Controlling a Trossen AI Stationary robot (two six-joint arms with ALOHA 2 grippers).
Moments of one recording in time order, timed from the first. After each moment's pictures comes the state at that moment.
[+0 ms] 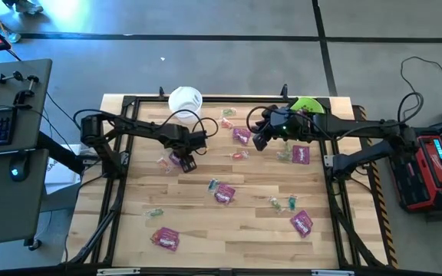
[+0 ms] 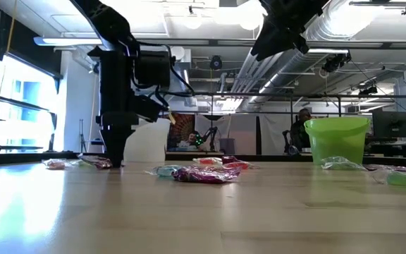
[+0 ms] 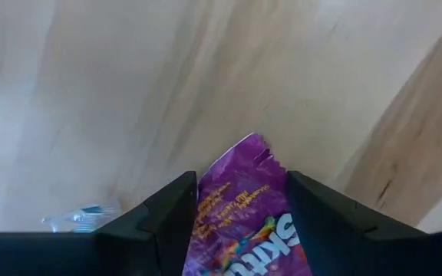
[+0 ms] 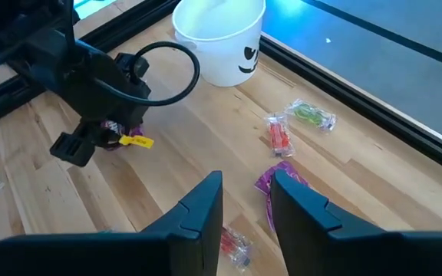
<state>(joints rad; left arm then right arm) 0.22 1.75 0.97 -0.73 -0.10 -0.23 -0.13 1.26 1.11 -0.54 0.32 0.47</state>
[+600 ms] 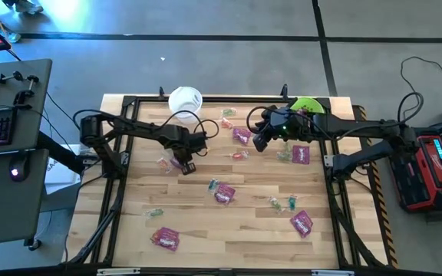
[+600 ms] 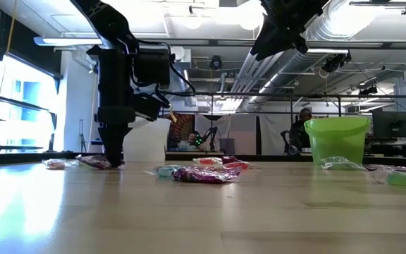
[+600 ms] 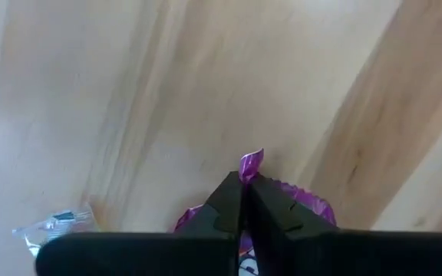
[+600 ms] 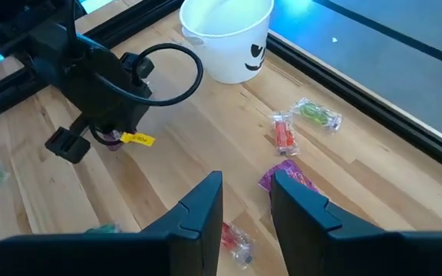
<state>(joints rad) 0.21 1.73 0.97 -0.73 -0.05 -0.18 -0.13 1.26 1.11 -0.54 0.30 0.44</state>
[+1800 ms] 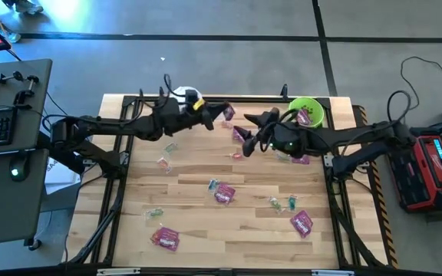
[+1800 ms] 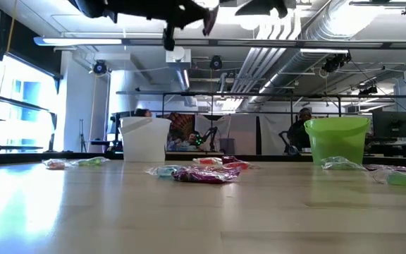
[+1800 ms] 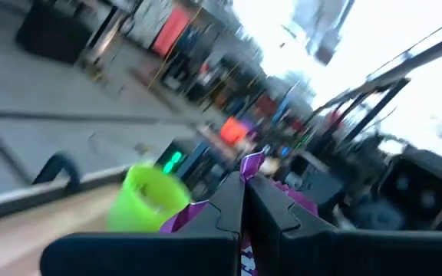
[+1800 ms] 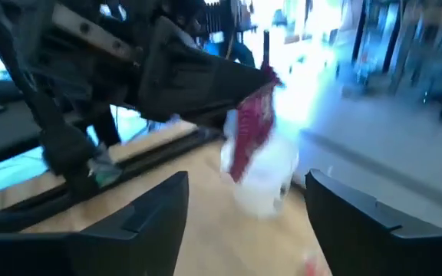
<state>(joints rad) 0.23 1.43 0.97 0.57 -0.18 -0.65 0.08 1.33 1.11 0.00 0.66 0.21</state>
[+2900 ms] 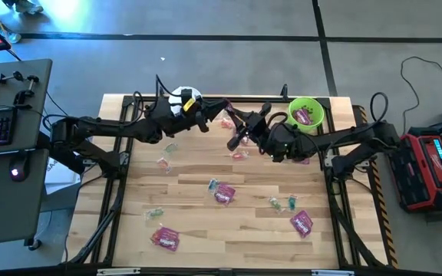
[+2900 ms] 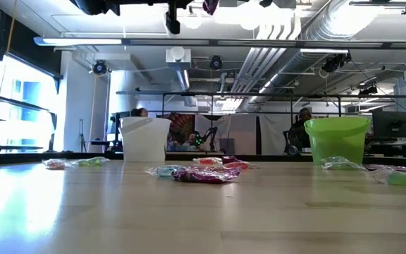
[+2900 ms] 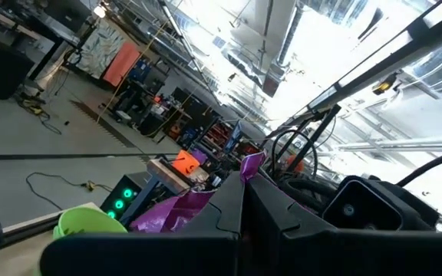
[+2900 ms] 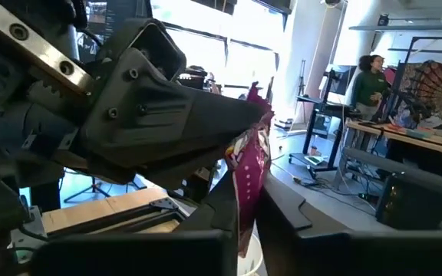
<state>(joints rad) 0.18 1.43 0.97 0.76 -0.14 -0.62 0.08 1.49 1.13 0.51 0.78 -0.23</state>
